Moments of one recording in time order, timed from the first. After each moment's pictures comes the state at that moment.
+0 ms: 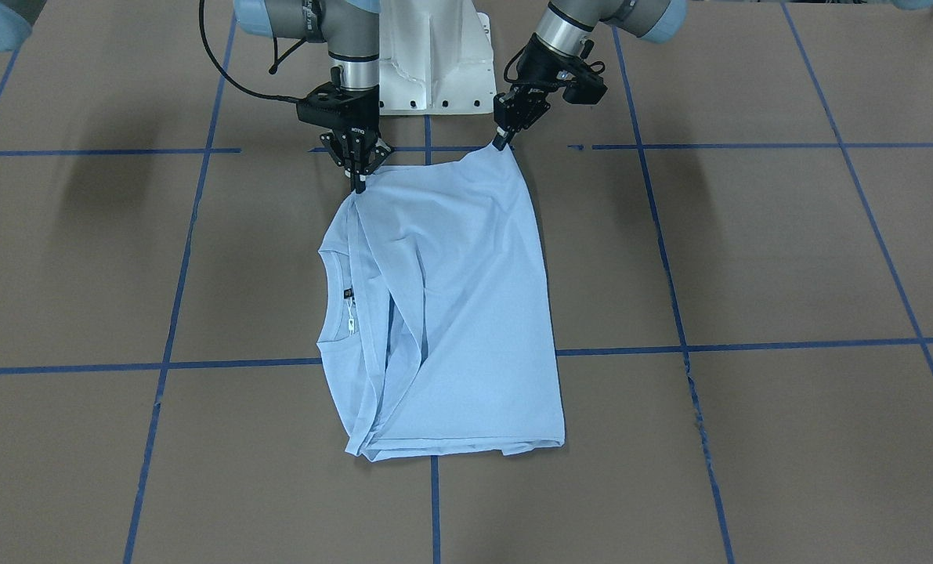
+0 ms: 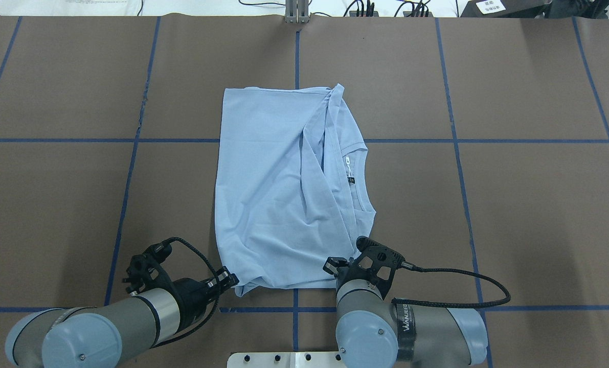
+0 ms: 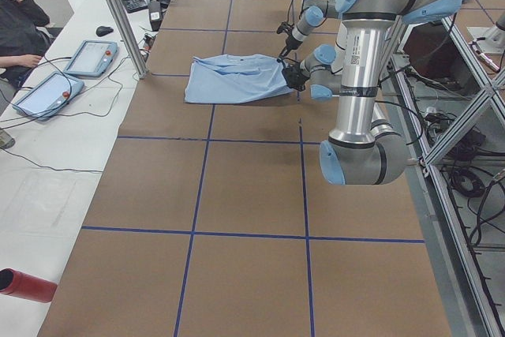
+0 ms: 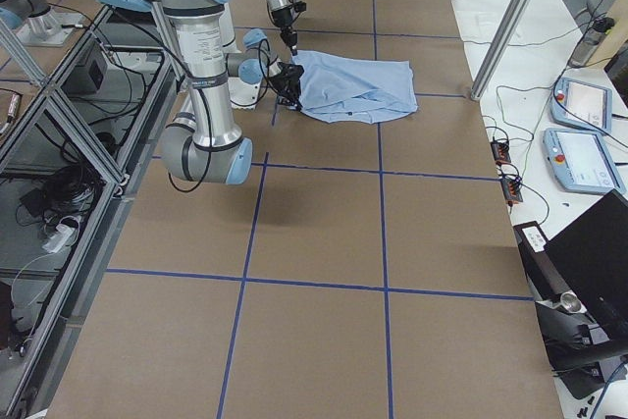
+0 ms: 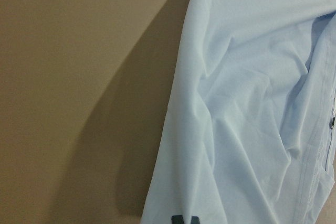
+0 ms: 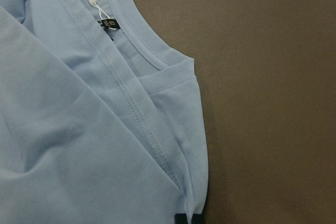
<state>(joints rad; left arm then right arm) -0.10 -1.75 -2.00 -2.22 -1.29 -2.06 0.08 -1.14 1.87 -1.60 1.14 2.01</state>
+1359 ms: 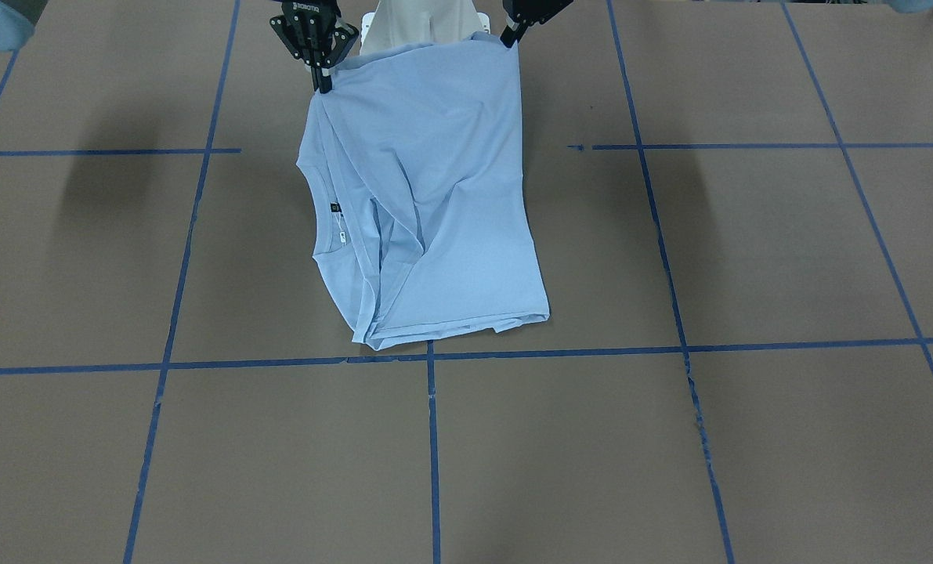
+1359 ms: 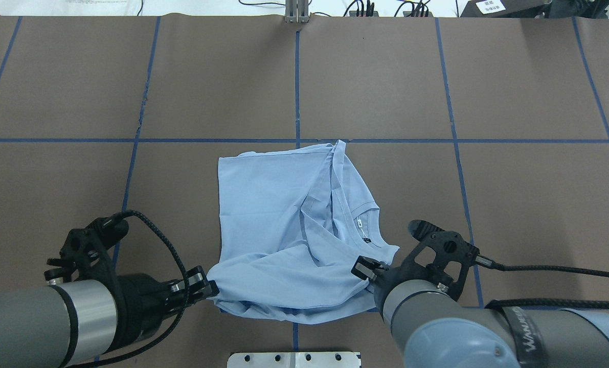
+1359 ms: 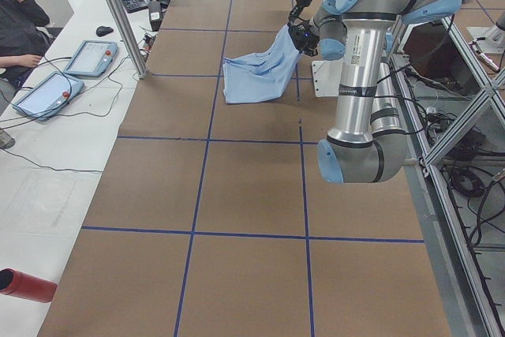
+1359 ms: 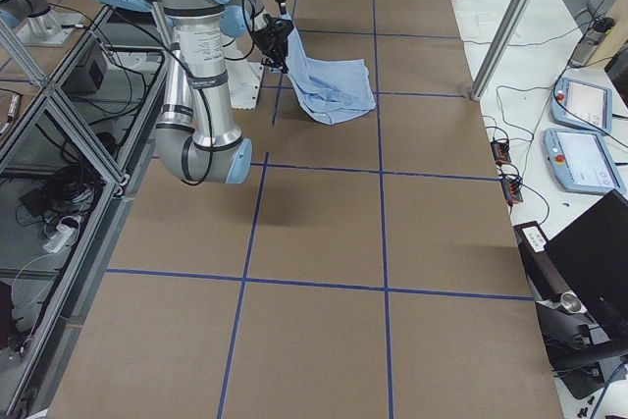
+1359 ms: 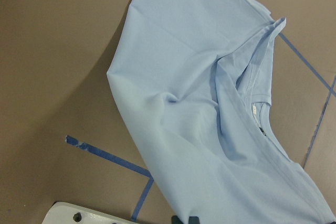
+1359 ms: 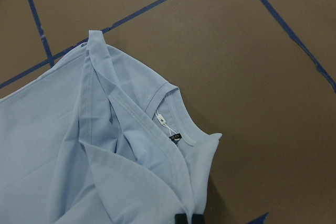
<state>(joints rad) -0.17 -1.81 -2.44 -1.72 -1.48 -1.92 0.10 -1.10 2.35 -2.06 1.24 2.00</state>
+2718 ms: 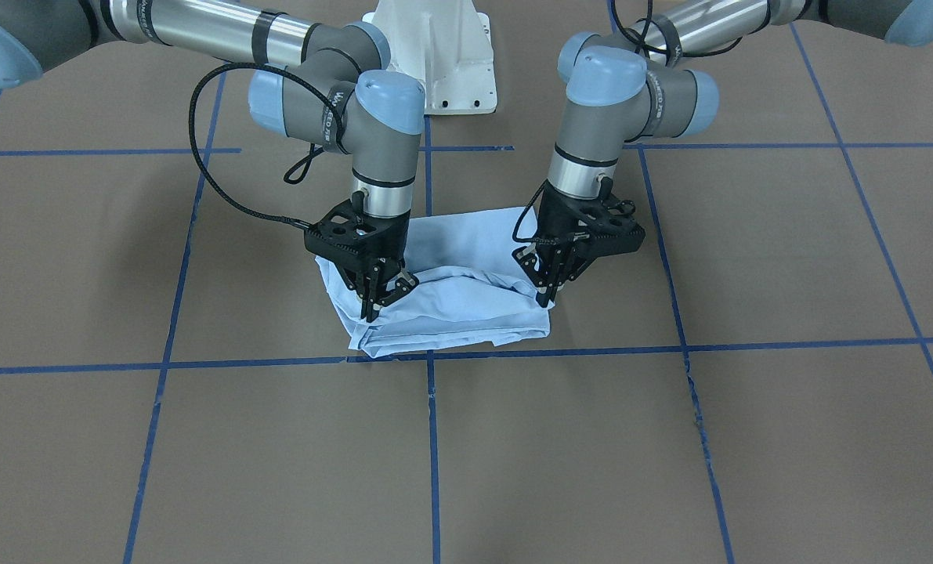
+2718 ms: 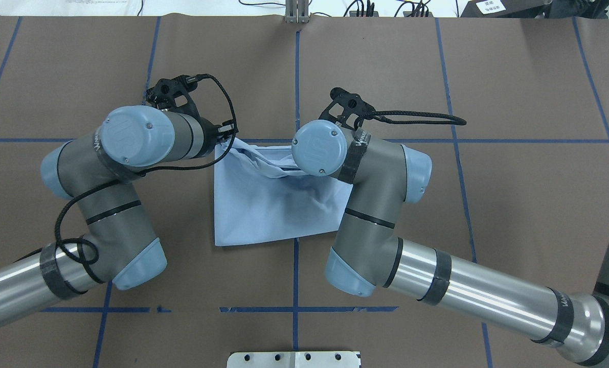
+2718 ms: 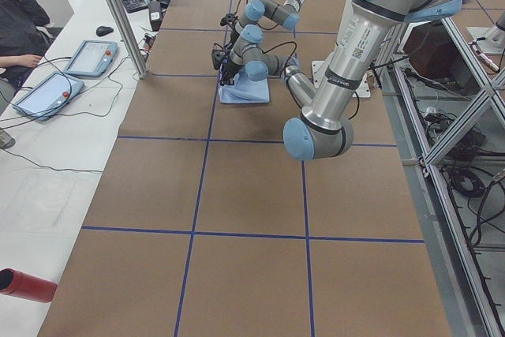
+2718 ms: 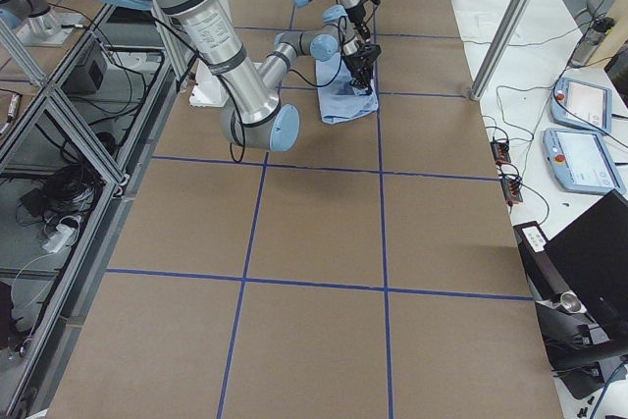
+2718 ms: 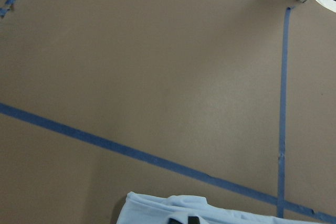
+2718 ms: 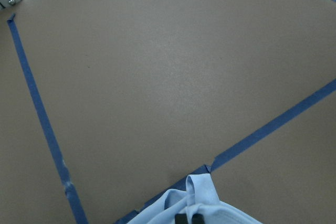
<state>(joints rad) -0.61 -2.14 -1.63 -1.96 -1.58 -1.50 0.50 -0.77 1.47 -1.56 1.38 1.78</state>
